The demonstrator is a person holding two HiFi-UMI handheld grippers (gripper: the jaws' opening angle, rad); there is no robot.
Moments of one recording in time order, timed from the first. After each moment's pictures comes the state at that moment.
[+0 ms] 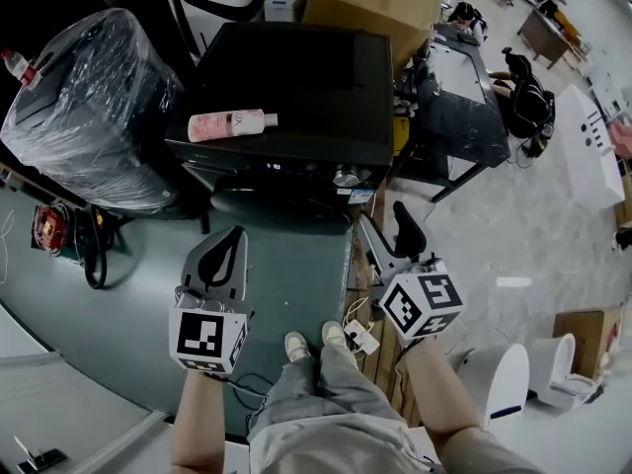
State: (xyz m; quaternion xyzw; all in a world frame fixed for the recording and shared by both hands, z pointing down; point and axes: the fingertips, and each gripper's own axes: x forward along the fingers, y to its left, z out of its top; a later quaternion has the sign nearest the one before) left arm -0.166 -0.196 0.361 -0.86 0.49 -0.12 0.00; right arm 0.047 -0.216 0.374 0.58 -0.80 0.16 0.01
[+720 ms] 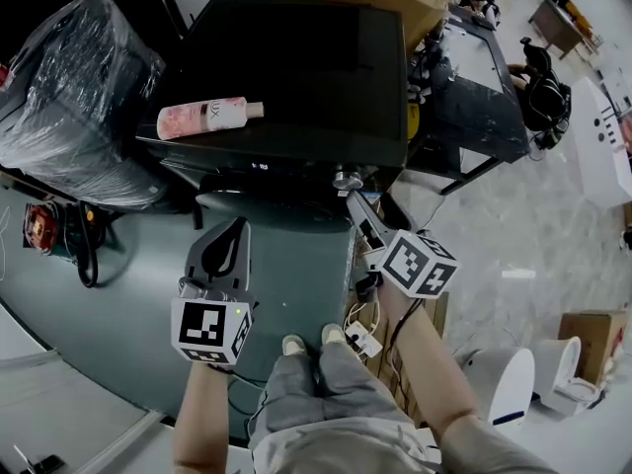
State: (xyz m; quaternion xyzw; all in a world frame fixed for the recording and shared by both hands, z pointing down) left arm -0.135 -0.267 0.461 -0.86 0.50 -0.12 -0.03; right arm 0.072 -0.315 0.518 0.56 -0.75 0.35 -0.06
